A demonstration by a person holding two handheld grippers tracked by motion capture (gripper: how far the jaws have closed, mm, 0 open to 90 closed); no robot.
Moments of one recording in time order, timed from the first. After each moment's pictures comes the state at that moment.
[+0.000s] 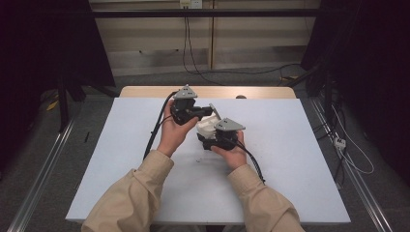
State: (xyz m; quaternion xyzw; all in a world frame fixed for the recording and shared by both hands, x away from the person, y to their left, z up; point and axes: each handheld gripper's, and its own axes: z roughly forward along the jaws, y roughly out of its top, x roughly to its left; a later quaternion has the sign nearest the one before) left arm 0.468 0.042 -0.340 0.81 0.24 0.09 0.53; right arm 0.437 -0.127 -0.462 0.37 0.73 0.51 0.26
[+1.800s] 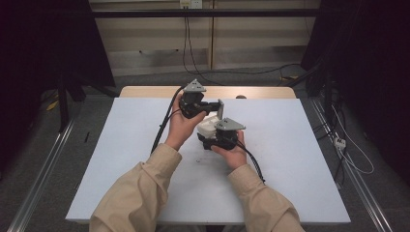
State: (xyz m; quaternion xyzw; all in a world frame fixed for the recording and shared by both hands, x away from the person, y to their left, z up) left arm 0.482 0.018 -0.334 0.82 0.24 0.08 0.52; right arm 0.438 -0.128 -0.462 0.37 0.73 0.51 0.26
